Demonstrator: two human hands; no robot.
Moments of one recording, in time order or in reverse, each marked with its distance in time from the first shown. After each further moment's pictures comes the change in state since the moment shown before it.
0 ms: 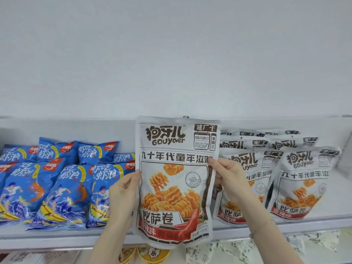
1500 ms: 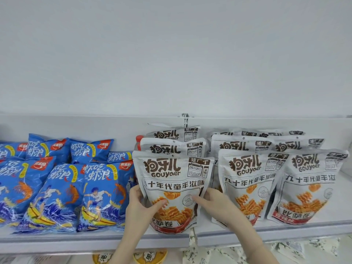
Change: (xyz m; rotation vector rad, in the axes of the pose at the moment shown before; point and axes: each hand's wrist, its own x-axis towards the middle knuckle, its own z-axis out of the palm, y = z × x) left_hand 0.017 -0.101 0.014 0.336 -0.131 -0.038; right_hand -0.007 0.050 0.004 -0.880 -0.146 0.400
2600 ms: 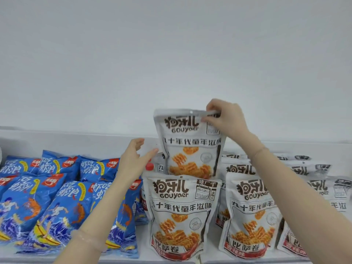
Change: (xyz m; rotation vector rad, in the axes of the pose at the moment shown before) left_hand 0.093 0.150 -0.054 0.140 0.050 0.300; right_hand 0.070 -0.162 -0.165 -0.323 0.761 -0.728
